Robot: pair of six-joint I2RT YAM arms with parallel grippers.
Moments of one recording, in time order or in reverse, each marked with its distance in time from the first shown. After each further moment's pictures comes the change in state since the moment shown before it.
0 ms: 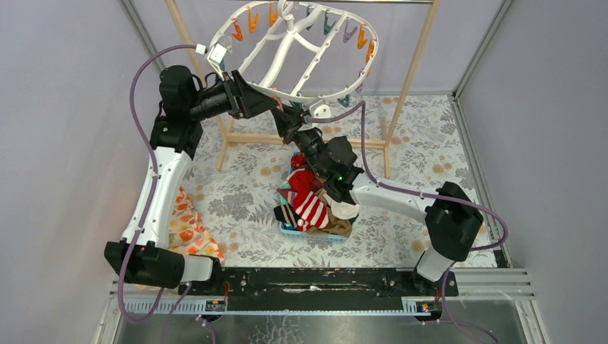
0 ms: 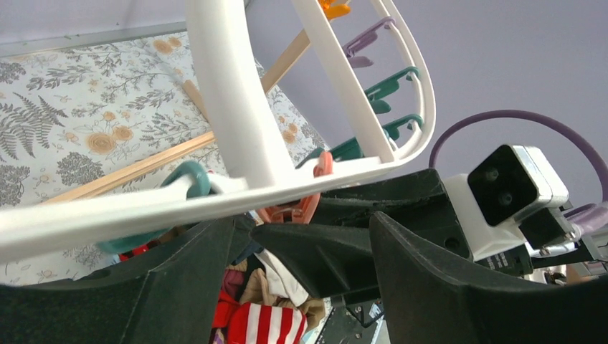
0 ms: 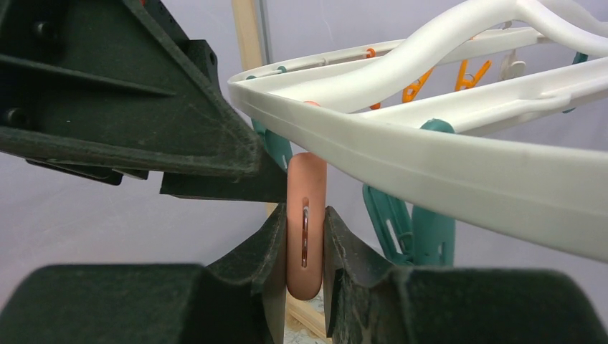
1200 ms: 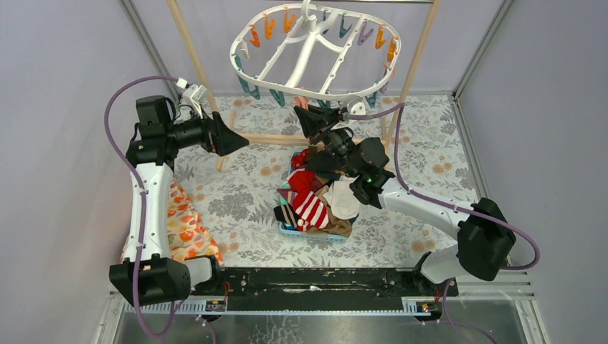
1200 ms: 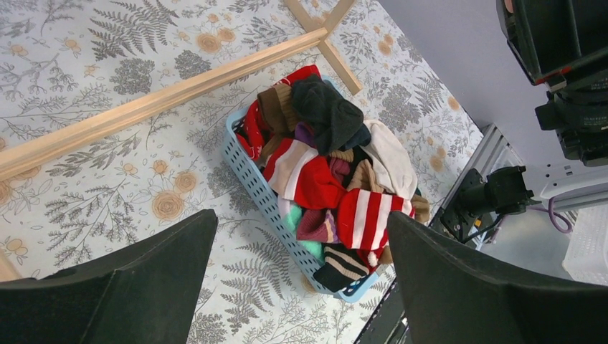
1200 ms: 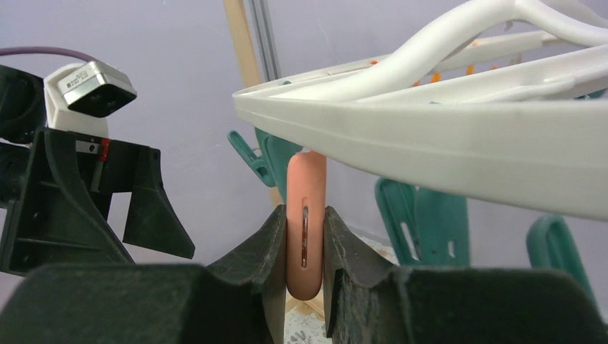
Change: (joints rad) left arm 0.271 -0.110 -0.156 -0.446 0.156 0.639; right arm -0.110 -0.218 -0.180 -0.047 -0.115 0.158
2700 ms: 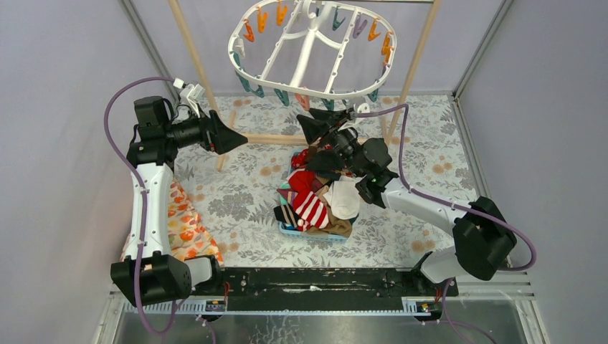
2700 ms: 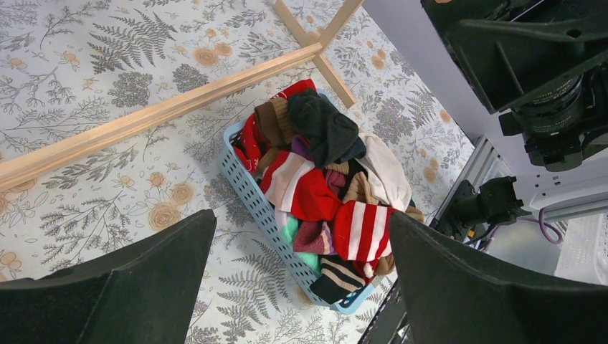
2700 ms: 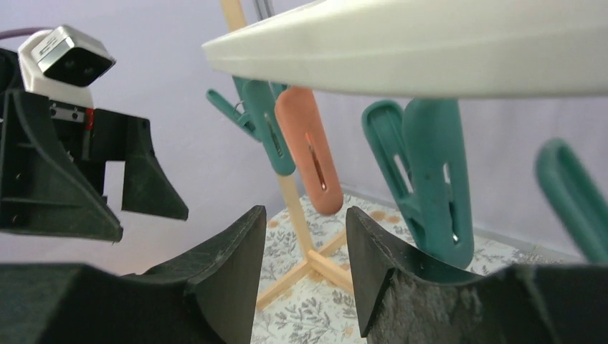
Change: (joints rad) left arm 0.022 0.001 -0.031 0.089 0.026 -0.065; right arm -0.079 -0.006 -0.090 0.003 -0.101 0.134
